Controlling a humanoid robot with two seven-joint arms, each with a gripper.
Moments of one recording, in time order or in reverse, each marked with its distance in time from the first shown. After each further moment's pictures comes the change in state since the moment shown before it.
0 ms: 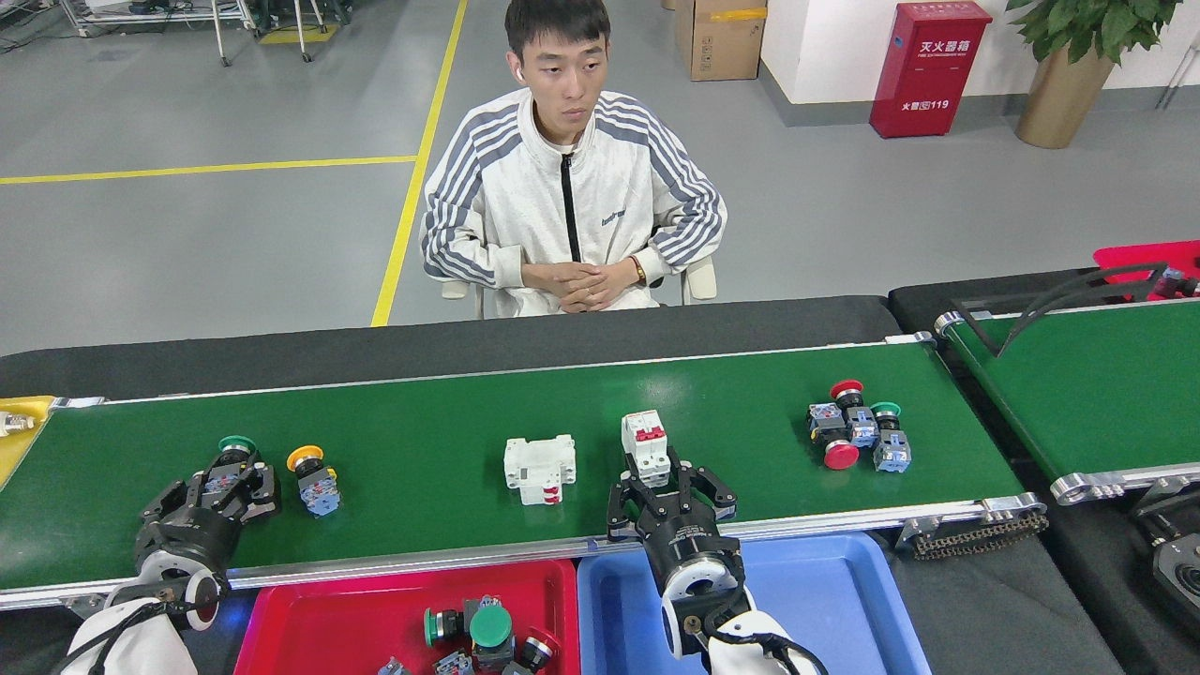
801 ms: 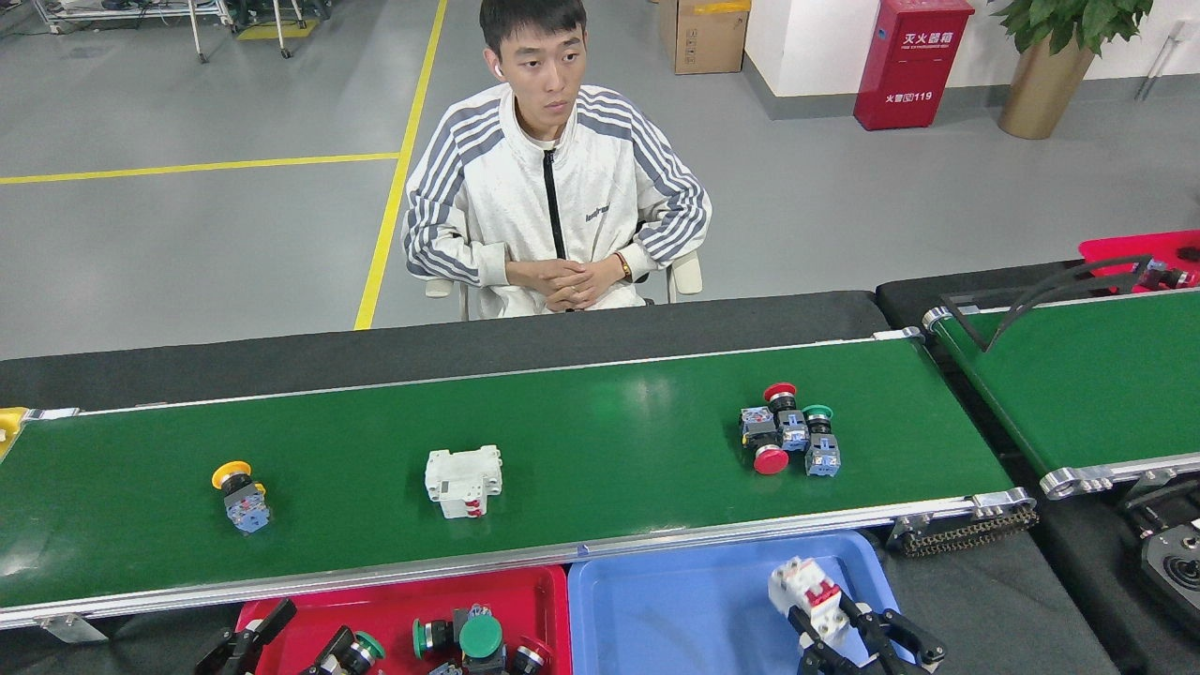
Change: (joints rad) left arm 0.574 -0.190 0.210 -0.669 0.009 -0.279 -0.004; right arm 0.586 -0.283 -0.374 -0.498 -0.113 -0.452 -0.183
